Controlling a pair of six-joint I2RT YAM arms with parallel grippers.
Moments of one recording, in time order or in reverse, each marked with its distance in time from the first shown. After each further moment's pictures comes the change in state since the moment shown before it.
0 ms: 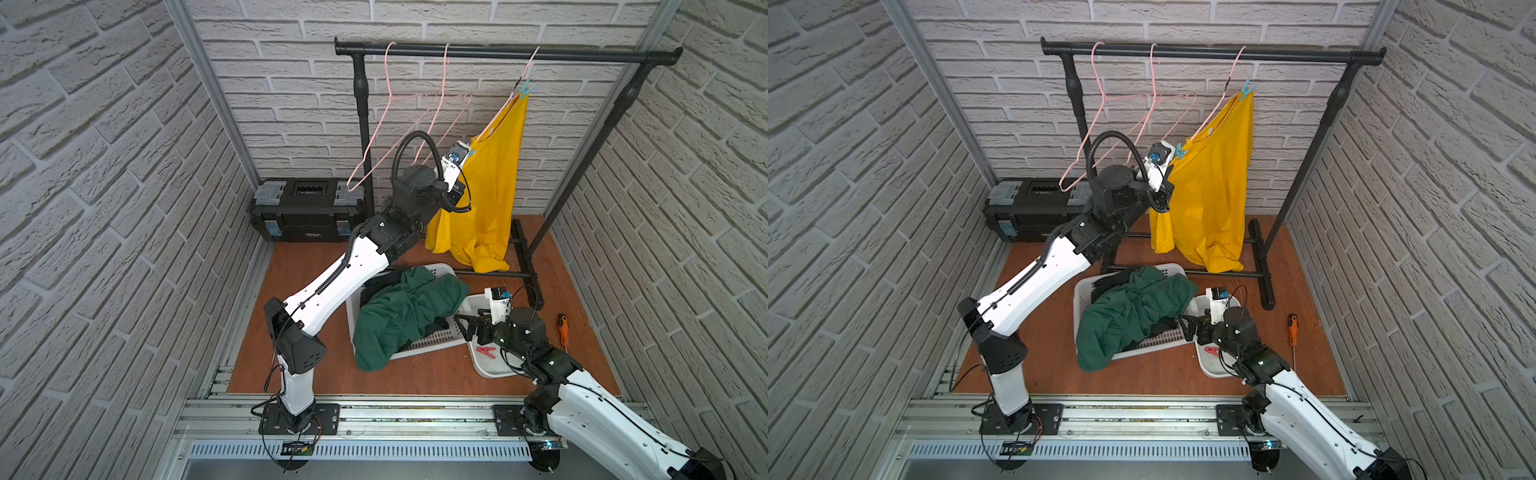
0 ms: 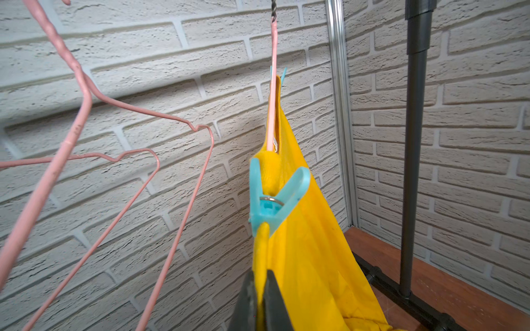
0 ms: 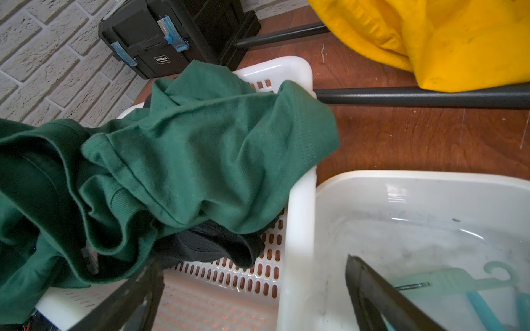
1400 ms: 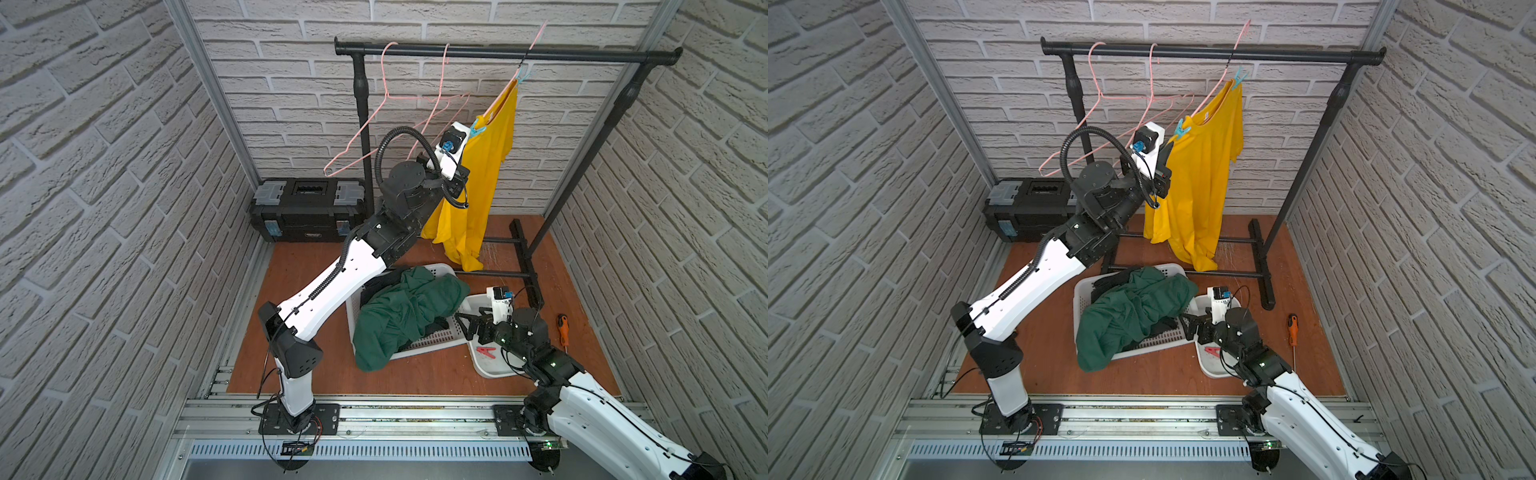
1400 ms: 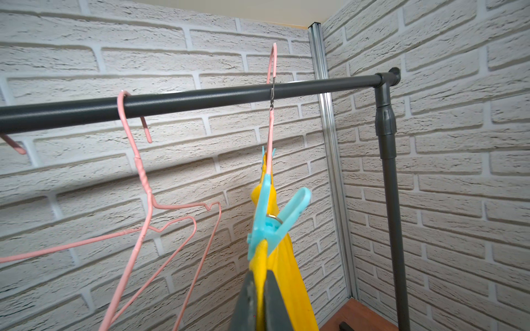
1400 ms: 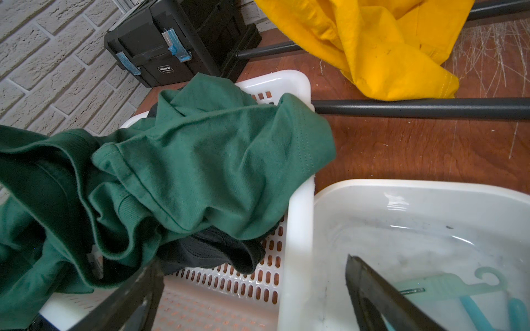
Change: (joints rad) left arm -0.031 -0.051 0.002 0.208 0.023 0.015; right arm 0.000 -0.019 -0.002 0.008 0.011 -0.001
